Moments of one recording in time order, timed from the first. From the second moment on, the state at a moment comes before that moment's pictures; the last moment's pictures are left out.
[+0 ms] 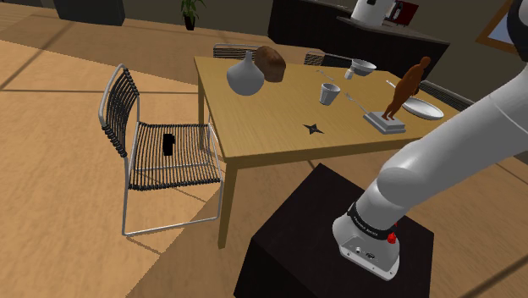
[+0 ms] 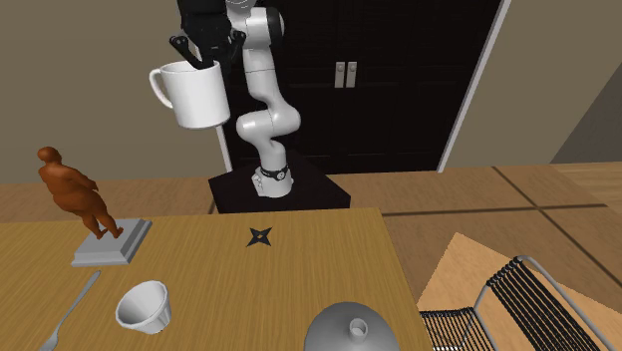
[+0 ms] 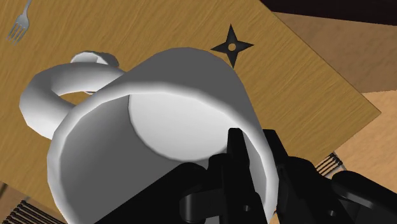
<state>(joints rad) -0.20 -0.29 -0.33 -1.43 -0.09 1.19 -0.65</state>
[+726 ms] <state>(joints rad) -0.30 -0.13 -0.59 -1.24 -0.05 1.17 -1.00</state>
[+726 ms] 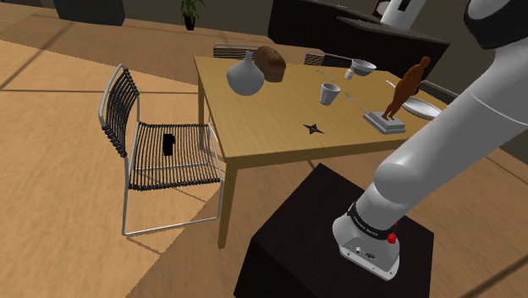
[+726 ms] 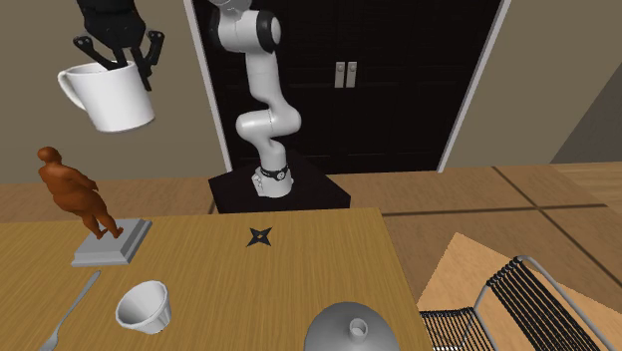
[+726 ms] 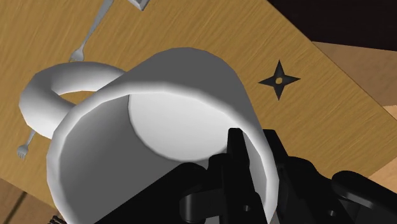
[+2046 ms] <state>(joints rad) -0.41 -0.02 -0.75 -1.33 0.02 1.34 -1.24</state>
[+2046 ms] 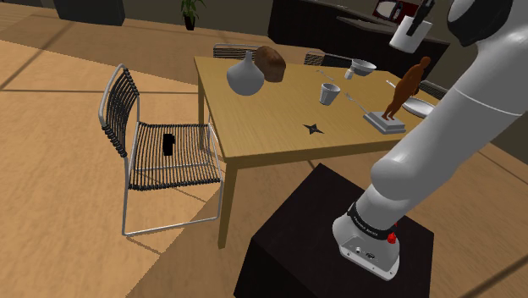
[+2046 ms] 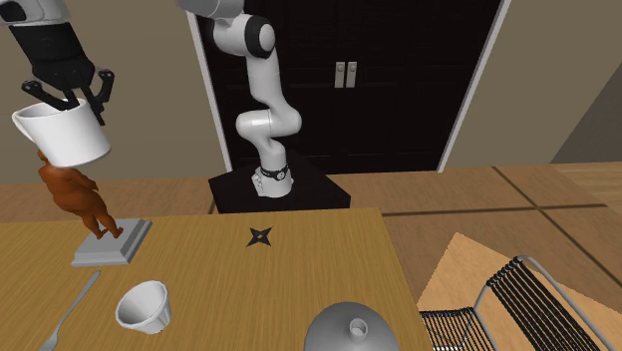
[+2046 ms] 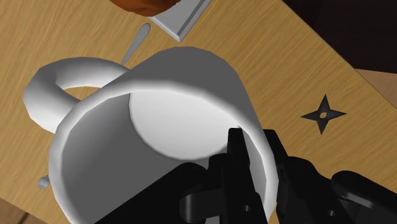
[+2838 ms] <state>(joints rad) -0.39 -0.13 -0.71 -1.60 -0.06 1.52 -1.19</state>
